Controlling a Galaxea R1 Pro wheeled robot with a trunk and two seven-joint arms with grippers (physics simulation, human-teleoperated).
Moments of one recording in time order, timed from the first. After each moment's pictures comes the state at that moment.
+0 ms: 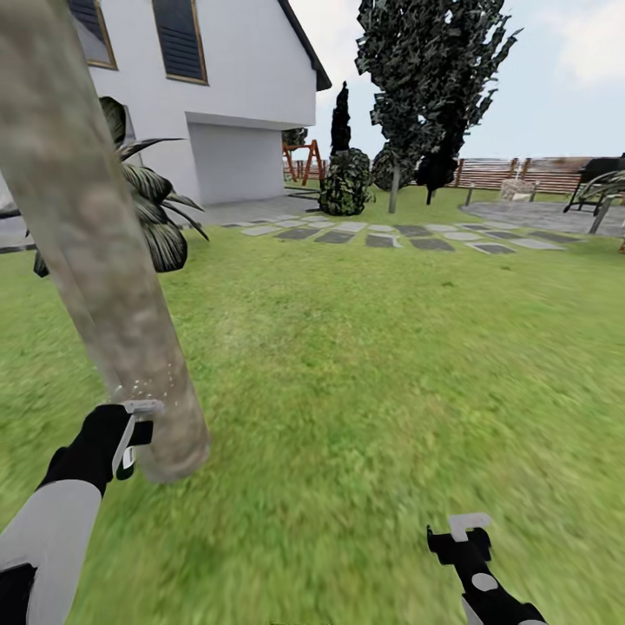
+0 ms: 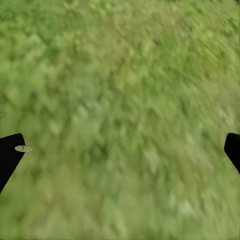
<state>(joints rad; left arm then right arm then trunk) -0.83 0.18 0.27 -0.73 -0.23 0.81 0.02 -0.54 -0.07 -0.31 -0.19 0.47 -0.31 -0.13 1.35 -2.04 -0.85</state>
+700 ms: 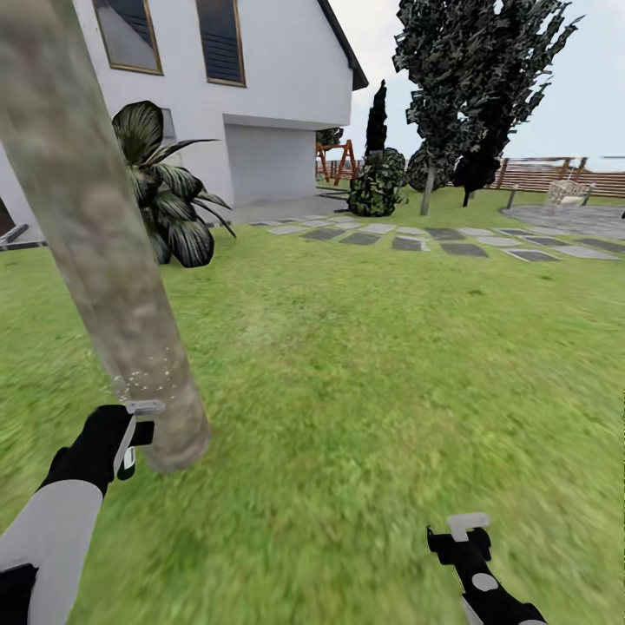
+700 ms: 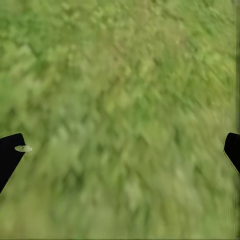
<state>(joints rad) -0.83 0.18 0.27 -0.73 -0.23 0.81 0.02 -0.54 -0.07 -0.31 -0.19 0.47 -0.31 -0.13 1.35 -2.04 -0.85</state>
